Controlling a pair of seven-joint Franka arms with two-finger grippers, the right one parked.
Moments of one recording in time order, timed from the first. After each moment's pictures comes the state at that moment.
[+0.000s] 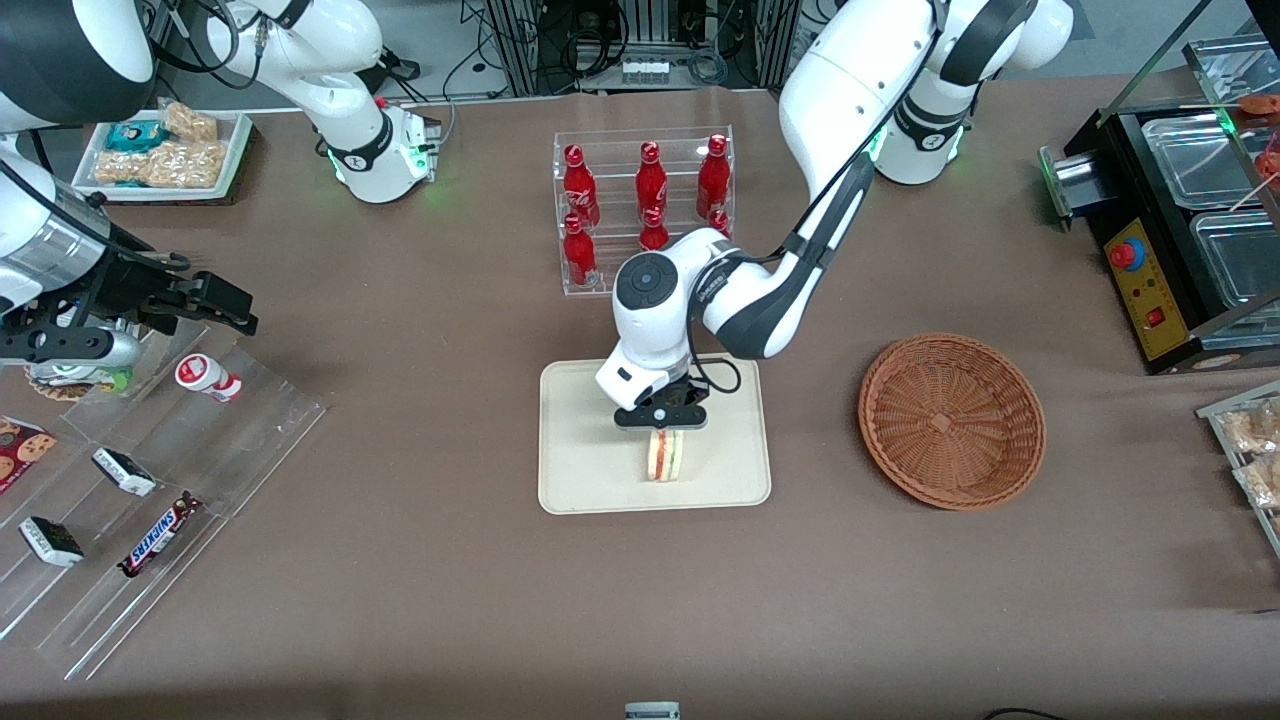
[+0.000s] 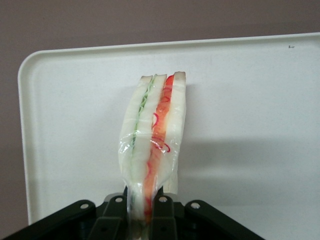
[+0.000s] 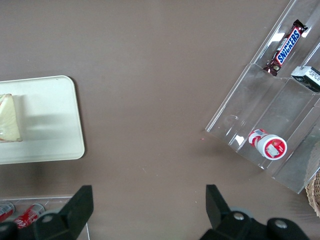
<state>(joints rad) -0.72 0.75 -0.06 -1.44 0.20 2.22 -0.88</state>
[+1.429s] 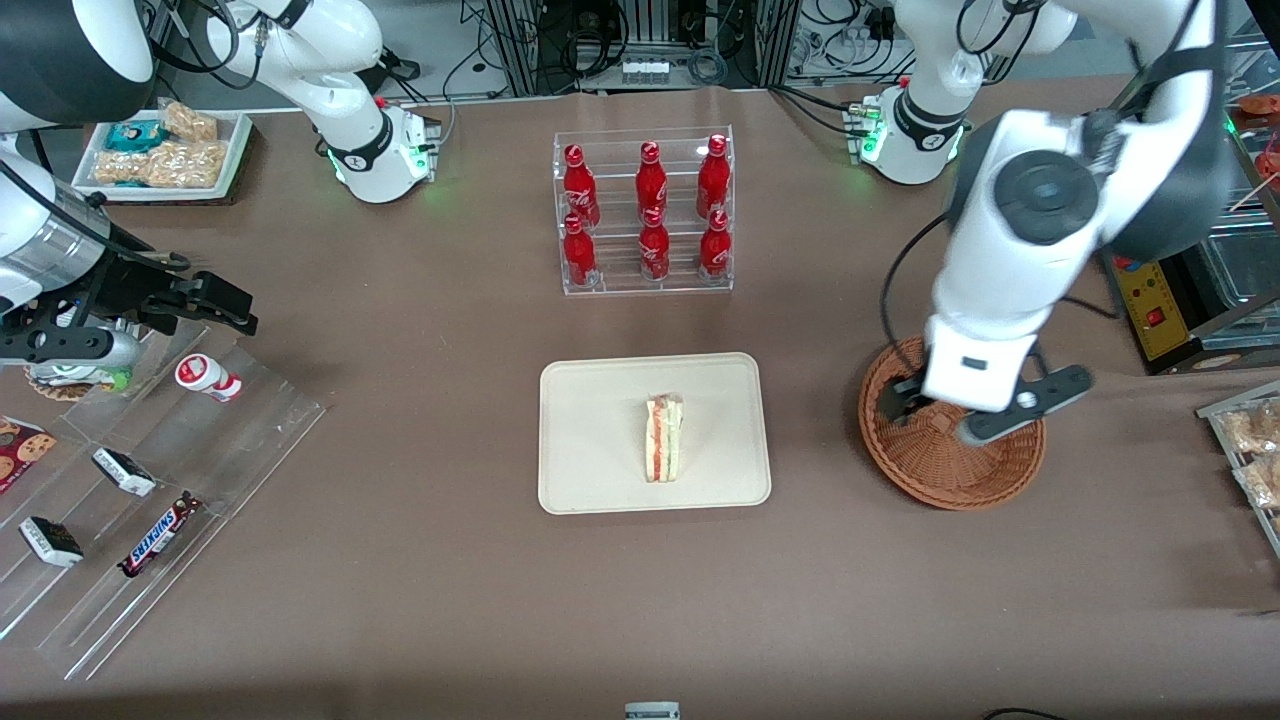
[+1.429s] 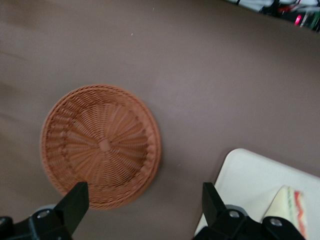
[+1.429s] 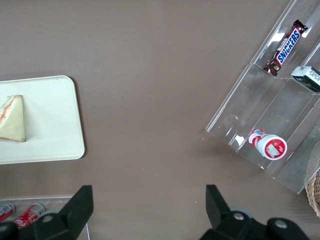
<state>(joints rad) -0.29 0.18 -0.03 -1.62 0.15 1.85 -0.73</state>
